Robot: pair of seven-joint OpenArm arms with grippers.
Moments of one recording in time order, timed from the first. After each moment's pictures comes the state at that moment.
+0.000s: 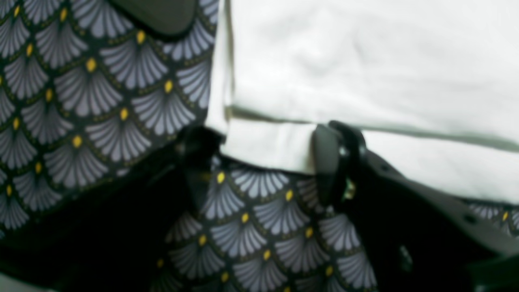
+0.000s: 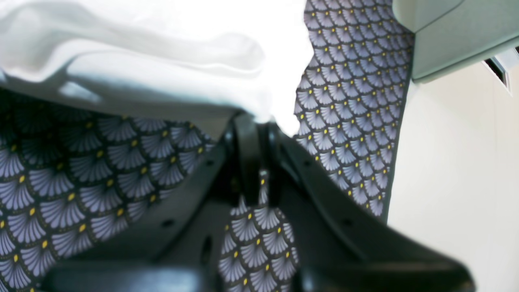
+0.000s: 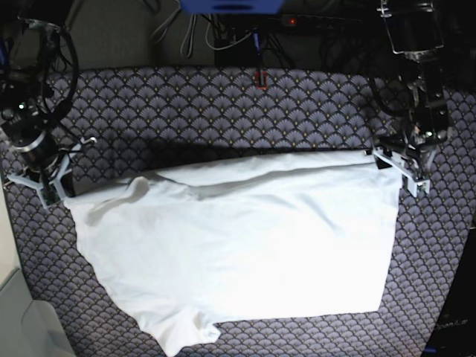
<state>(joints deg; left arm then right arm) 0.1 -15.2 -16.7 81.1 -15.9 -6.5 51.2 -8.0 14.5 24.5 107.0 -0.5 40.5 -37.0</state>
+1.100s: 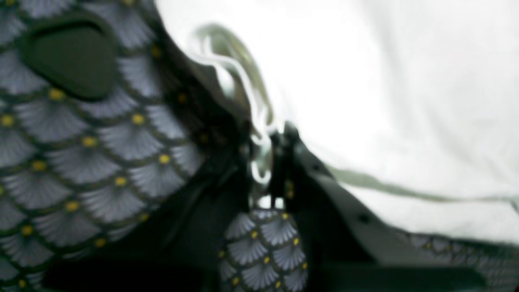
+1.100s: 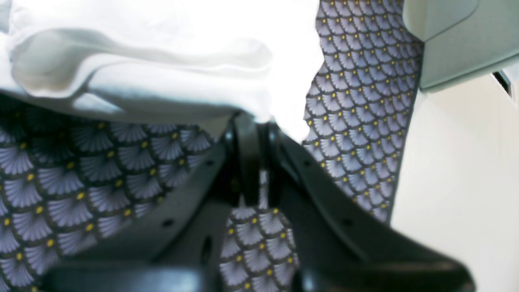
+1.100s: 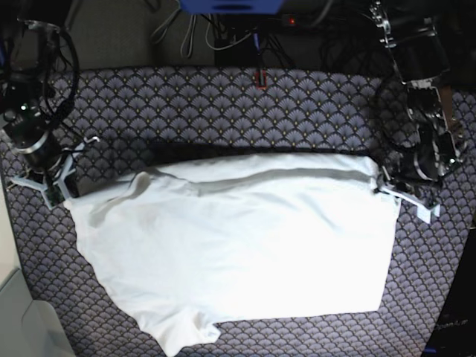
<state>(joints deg) -8.9 -15.0 -22.4 79.6 -30.9 -5.8 62.3 -8.0 15.7 23.1 107.1 -0.7 40.5 -36.8</state>
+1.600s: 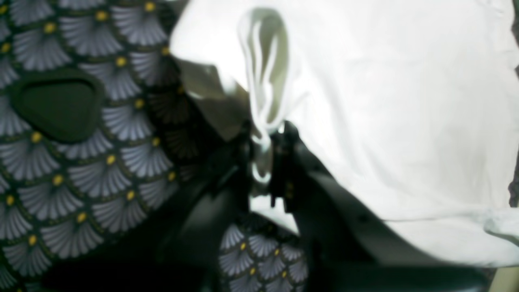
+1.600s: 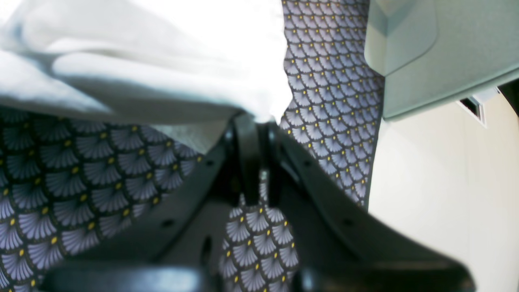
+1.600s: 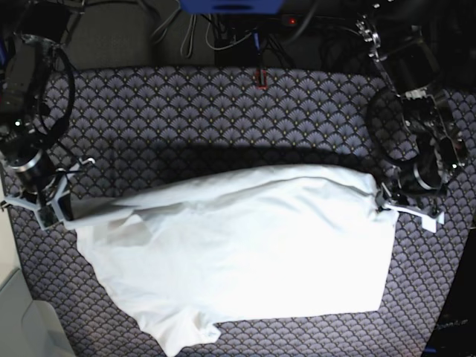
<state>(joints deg) -12.5 -10.1 -28.8 79.5 -31.0 -5.8 61.8 -2.9 15.8 23.3 107.0 -0.7 40.5 -36.9</state>
